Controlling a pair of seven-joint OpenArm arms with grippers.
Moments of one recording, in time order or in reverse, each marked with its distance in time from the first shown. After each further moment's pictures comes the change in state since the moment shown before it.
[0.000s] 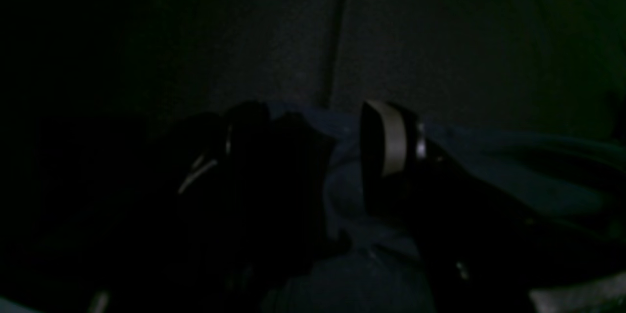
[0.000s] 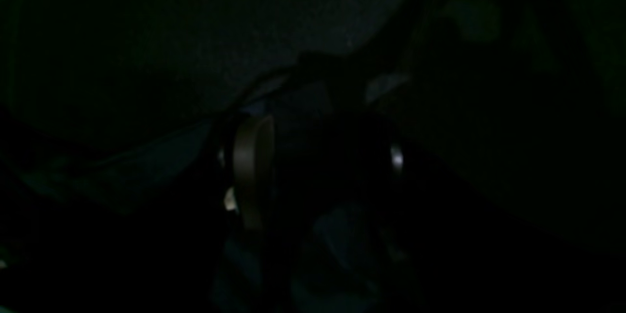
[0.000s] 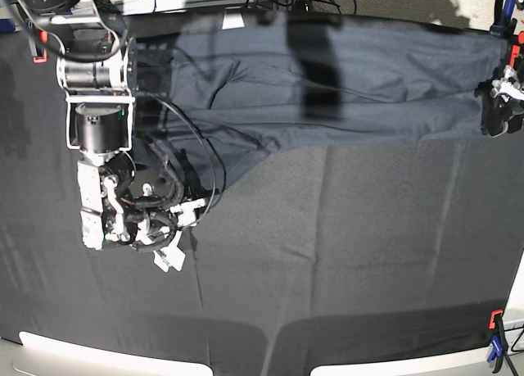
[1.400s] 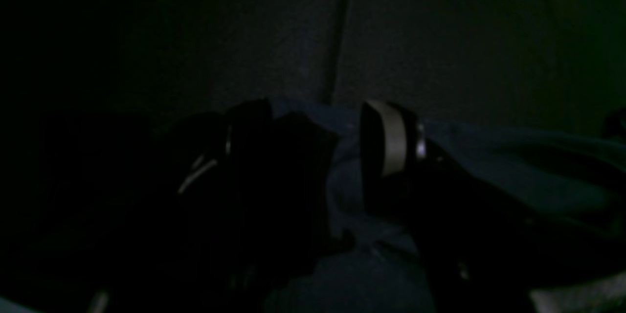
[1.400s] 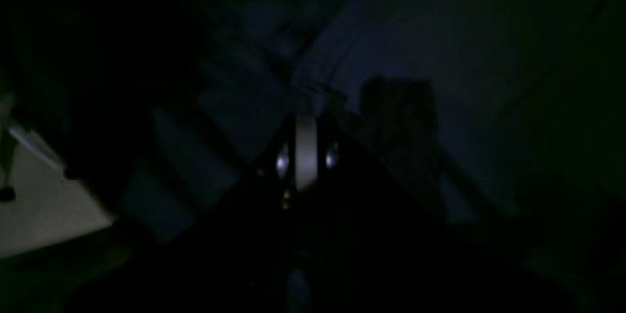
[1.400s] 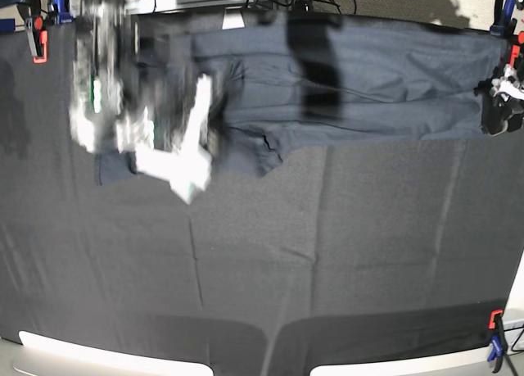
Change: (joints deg) left arm 0.2 0.2 0.0 0.0 0.8 0.0 0.0; right arm -43.5 0.2 0.0 66.9 5.1 6.6 -1.1
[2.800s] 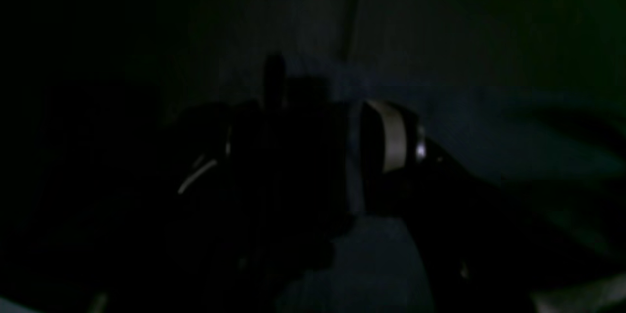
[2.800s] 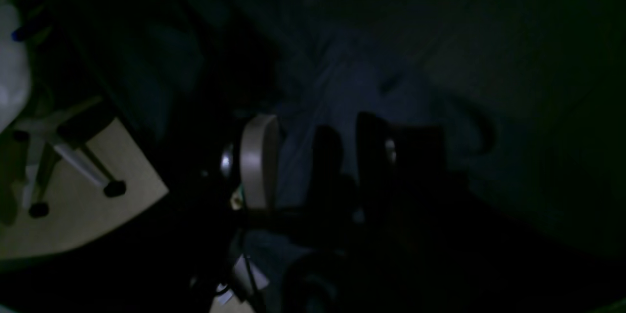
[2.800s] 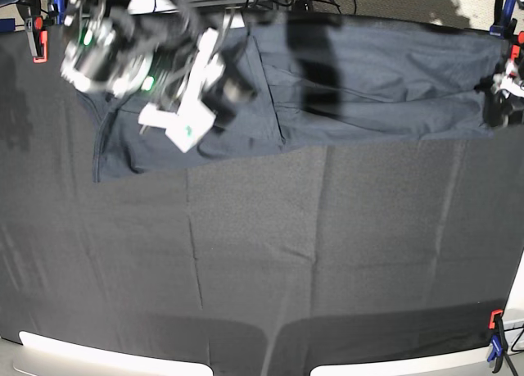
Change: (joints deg) left arm 0.0 0.5 -1.1 0.0 3.1 -0.2 6.2; right arm -4.6 -0.1 1.6 5.6 6.6 0.2 2.6
